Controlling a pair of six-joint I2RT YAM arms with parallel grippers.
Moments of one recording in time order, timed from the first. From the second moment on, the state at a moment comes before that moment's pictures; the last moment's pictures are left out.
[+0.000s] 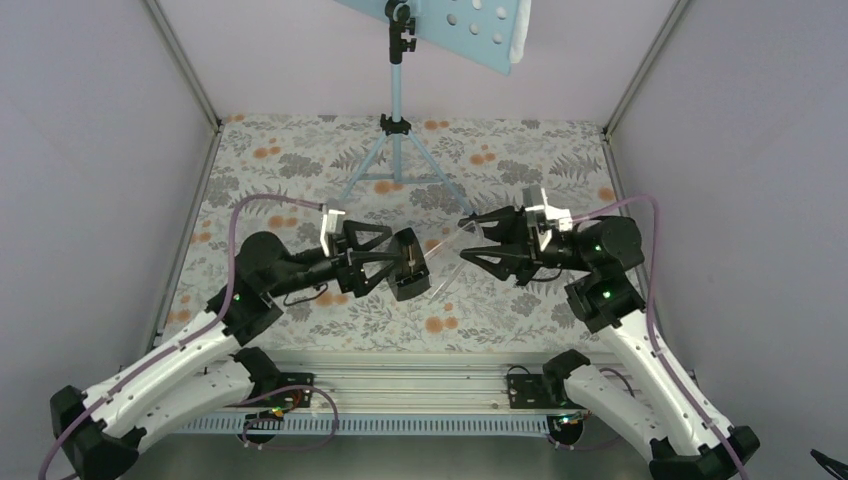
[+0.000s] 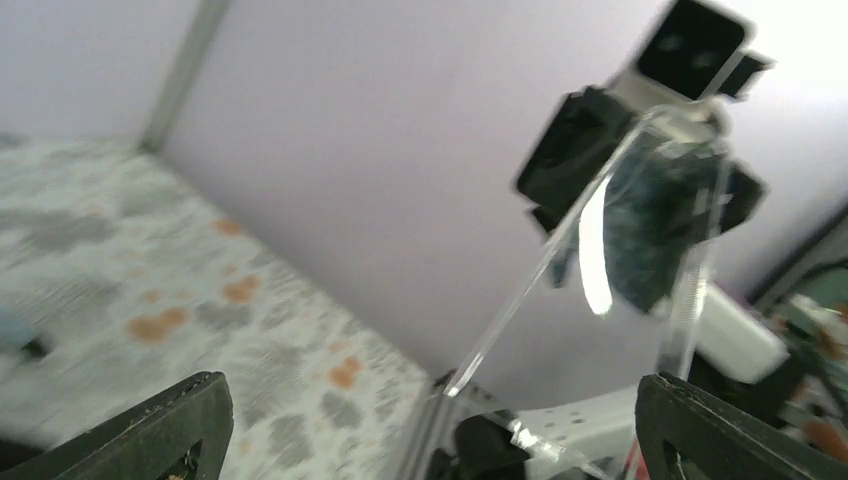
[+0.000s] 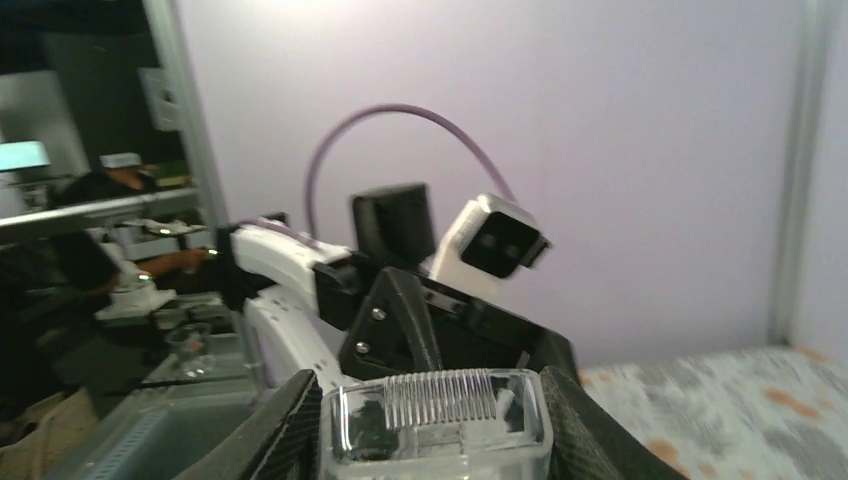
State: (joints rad) left arm -0.76 0.78 0.66 0.26 0.55 -0.66; right arm 0.49 0.78 0.84 0.39 -1.08 0.47
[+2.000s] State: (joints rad) left arm -0.47 1.32 0.91 -0.15 0.65 -0.35; right arm 0.96 0.87 0.46 0.20 0.12 0.29
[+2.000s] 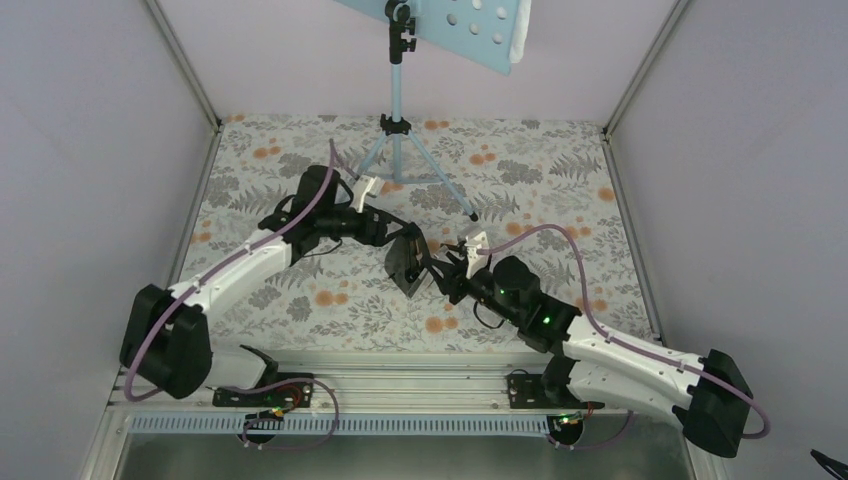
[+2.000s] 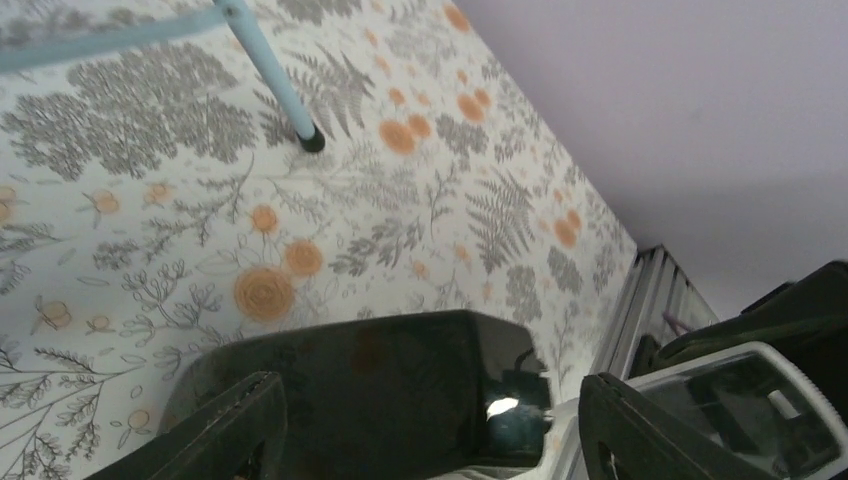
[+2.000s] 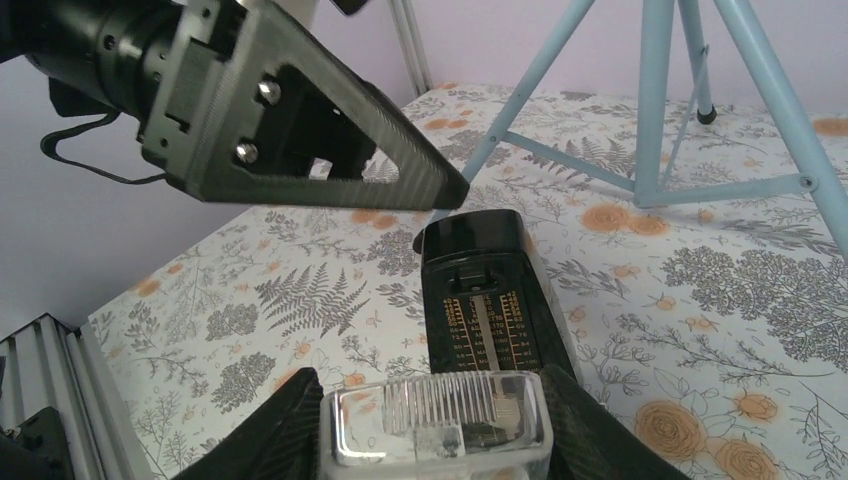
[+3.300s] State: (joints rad) left arm -0.47 1.49 1.00 -0.18 0.90 -0.19; right arm 0.99 1.08 0.41 0.54 0.25 0.01
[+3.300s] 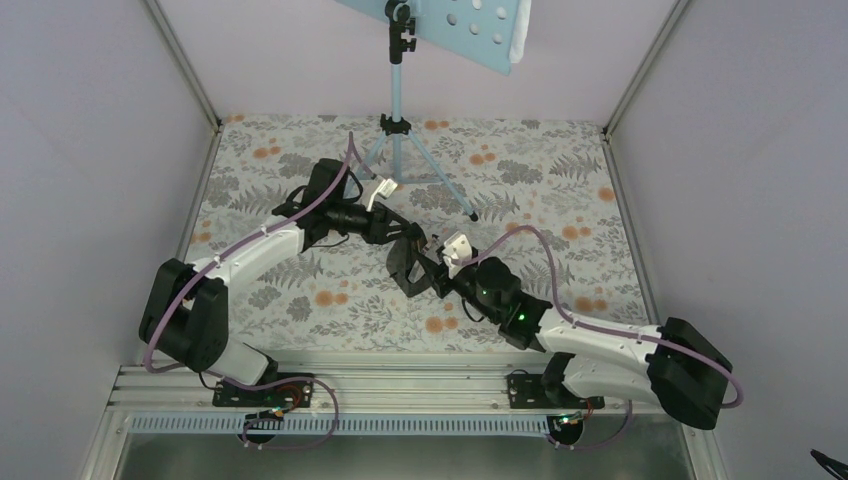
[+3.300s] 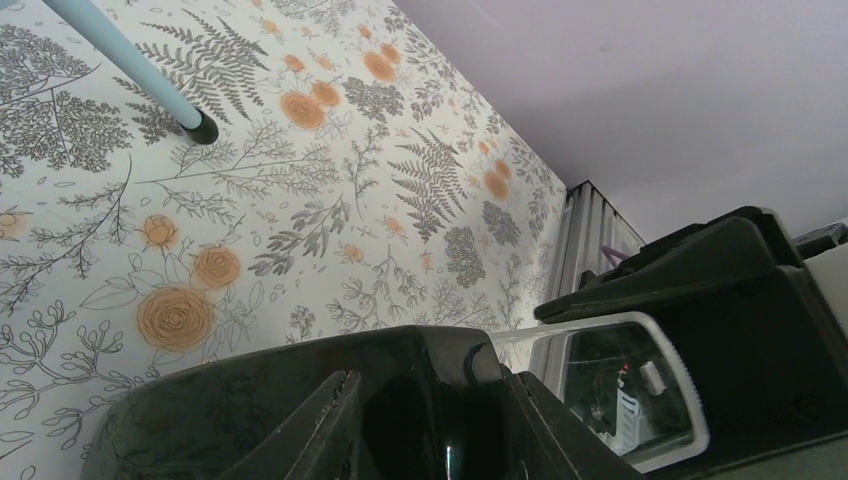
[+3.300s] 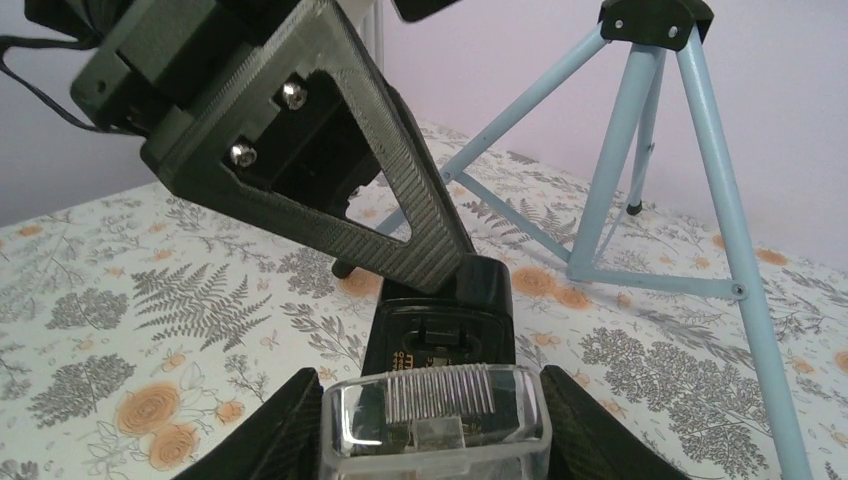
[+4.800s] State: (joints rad) left arm -0.46 1.49 1.00 -0.17 0.92 -0.17; right arm 0.99 1.29 0.40 0.76 0.30 0.06
